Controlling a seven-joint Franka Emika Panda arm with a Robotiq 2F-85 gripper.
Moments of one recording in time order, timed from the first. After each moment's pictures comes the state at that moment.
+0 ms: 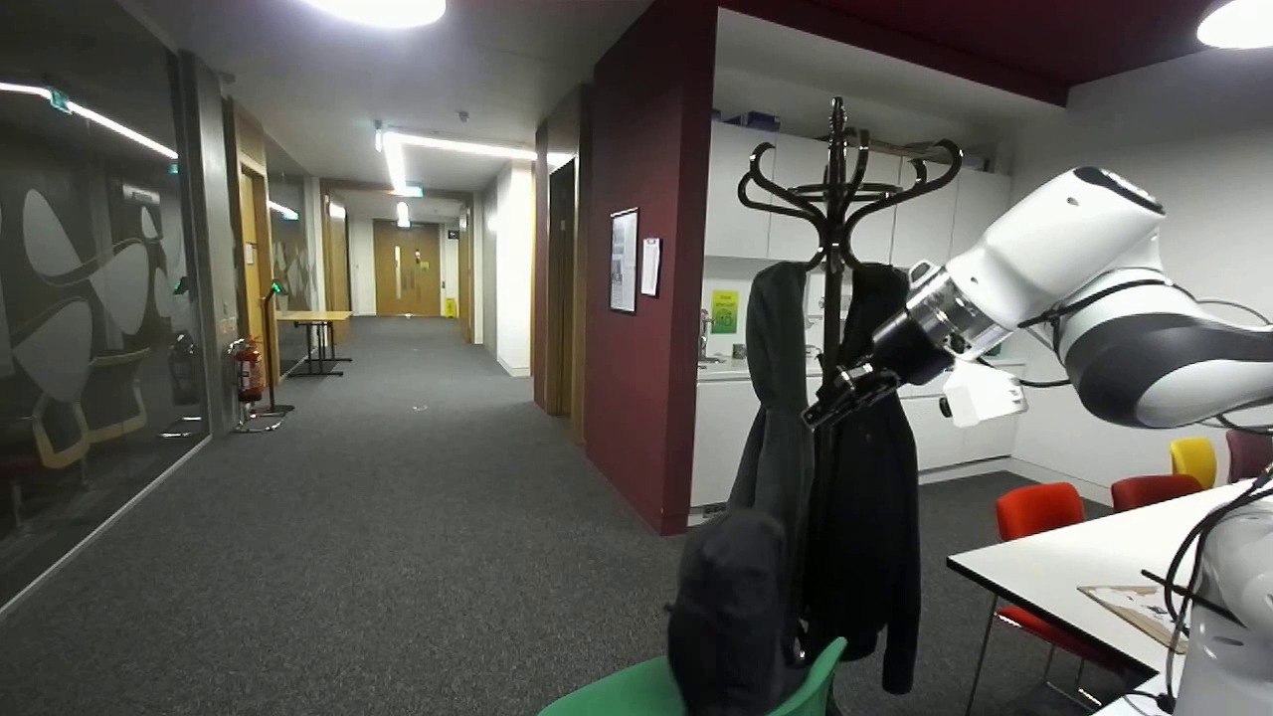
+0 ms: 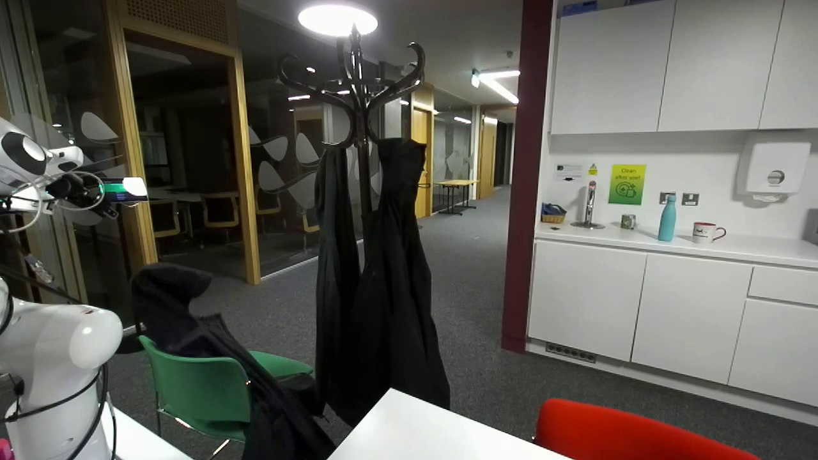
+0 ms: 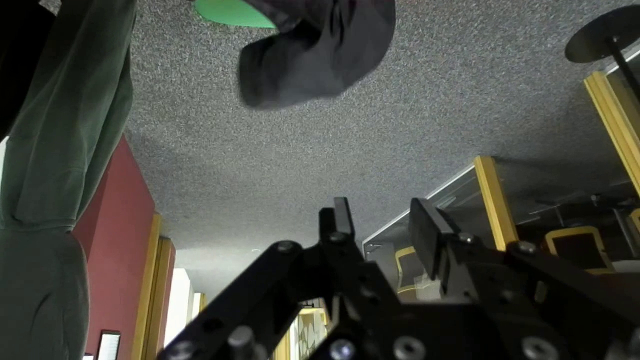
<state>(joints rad) 0.44 -0.74 0.58 -2.41 -0.19 2.40 0.91</state>
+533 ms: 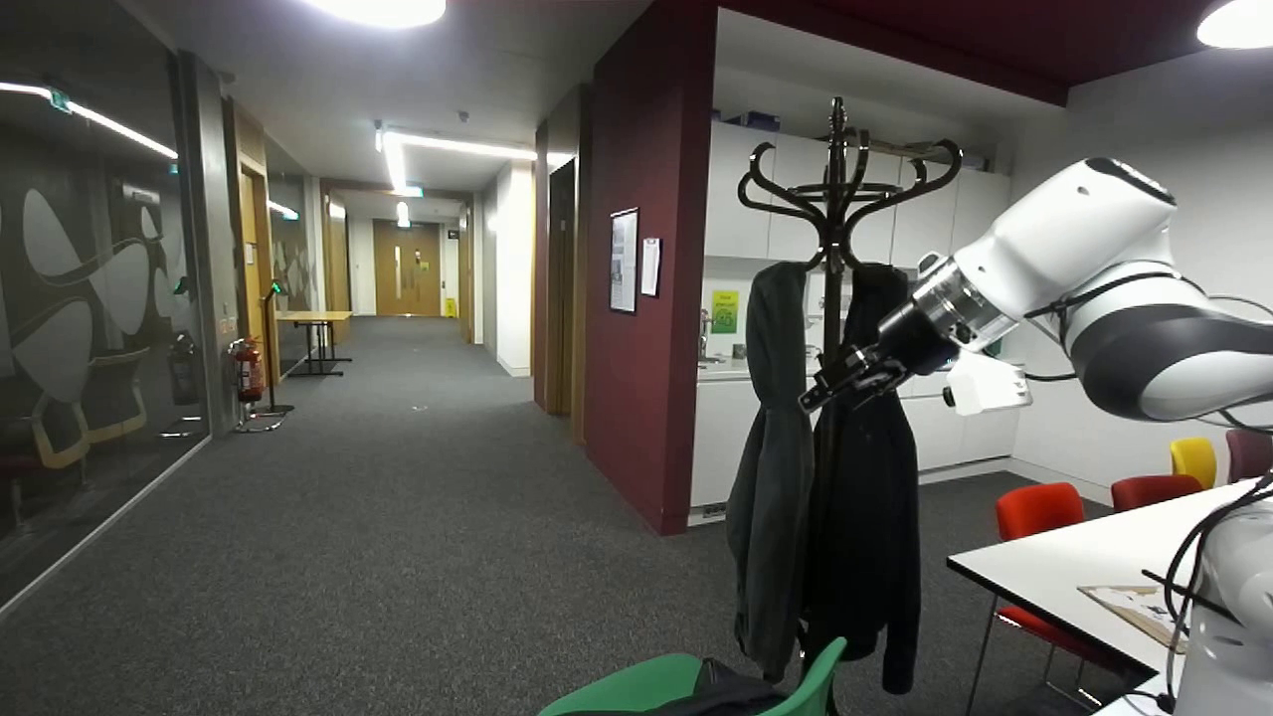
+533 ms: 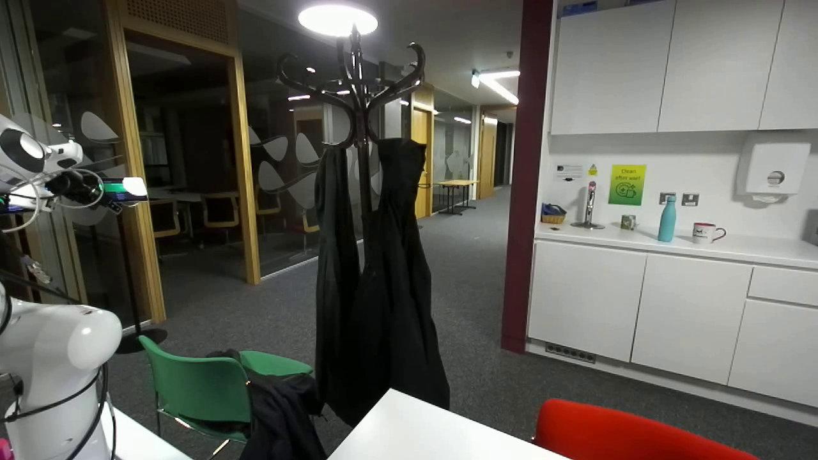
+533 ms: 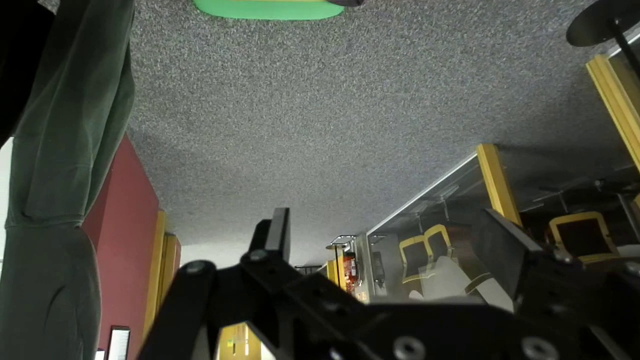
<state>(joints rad) 0.43 -0.77 0.58 -2.41 -0.17 2.40 0.91</state>
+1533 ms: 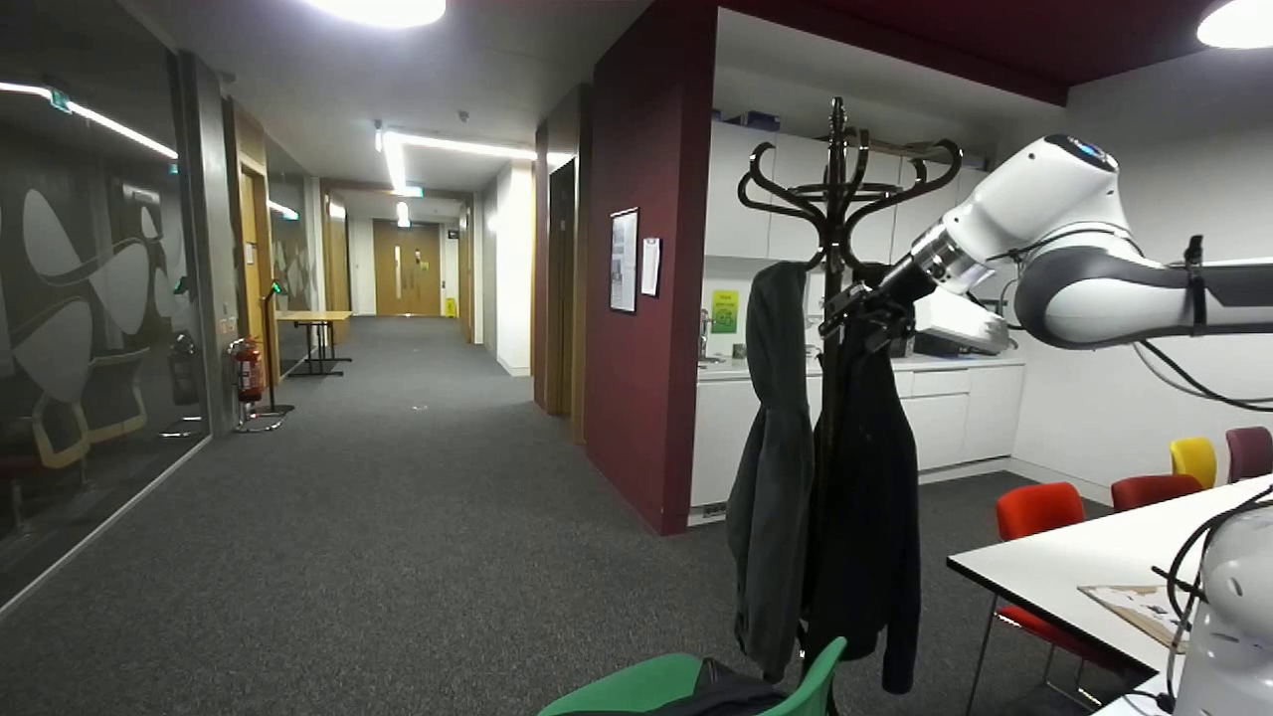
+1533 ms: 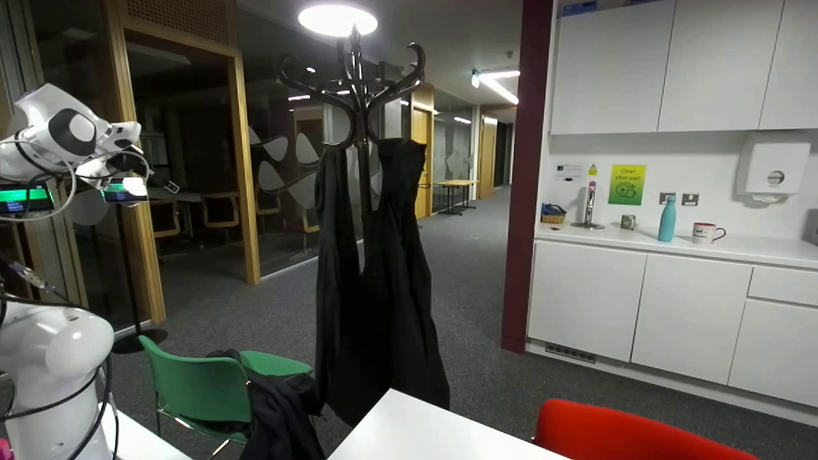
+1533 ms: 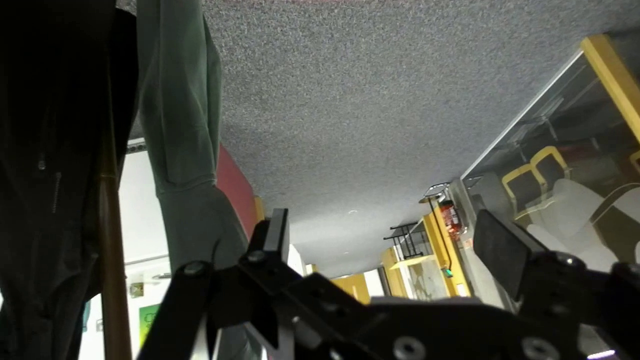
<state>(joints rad) 0.22 -0.84 0.41 -2.40 -0.15 2.40 0.88</state>
